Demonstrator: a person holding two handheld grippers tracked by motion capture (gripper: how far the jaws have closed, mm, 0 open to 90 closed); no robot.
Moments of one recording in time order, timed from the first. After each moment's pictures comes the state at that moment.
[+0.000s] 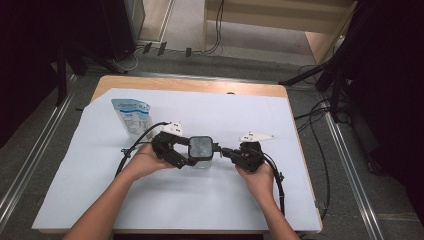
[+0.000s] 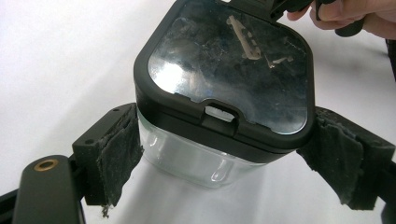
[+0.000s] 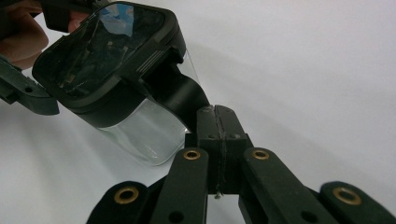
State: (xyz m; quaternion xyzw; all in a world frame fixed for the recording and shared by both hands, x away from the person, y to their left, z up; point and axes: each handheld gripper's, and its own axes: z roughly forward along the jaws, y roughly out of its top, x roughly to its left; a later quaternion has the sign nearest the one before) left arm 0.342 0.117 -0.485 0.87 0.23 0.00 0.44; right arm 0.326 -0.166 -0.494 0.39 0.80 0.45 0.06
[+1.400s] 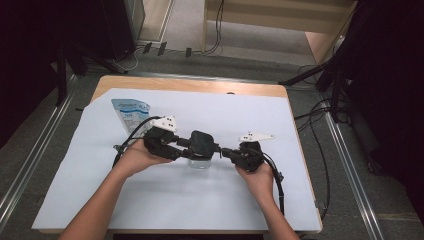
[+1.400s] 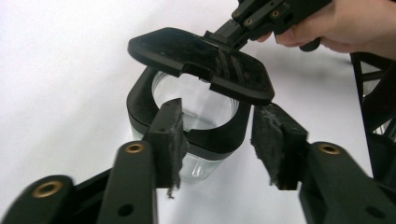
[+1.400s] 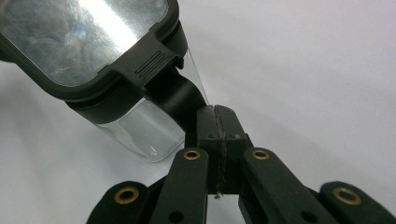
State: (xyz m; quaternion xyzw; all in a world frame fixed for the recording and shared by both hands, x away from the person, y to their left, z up) left arm 0.334 0.131 -0.449 0.87 0.21 0.00 0.45; right arm 0.326 -0.165 -0.493 0.39 0.80 0.44 0.06
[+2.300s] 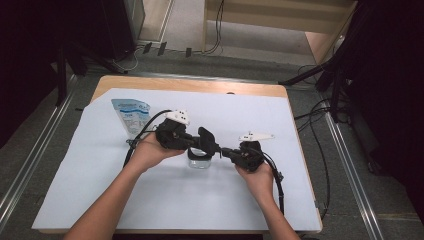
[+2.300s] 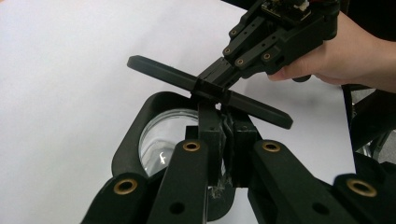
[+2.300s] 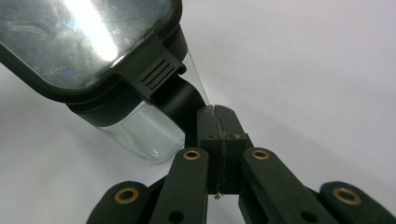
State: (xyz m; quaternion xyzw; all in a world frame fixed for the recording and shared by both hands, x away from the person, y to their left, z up) left arm 0.346 0.099 -0.432 0.87 0.21 -0.02 0.45; right arm 0.326 -0.165 -0.493 0.40 0.80 0.45 0.05
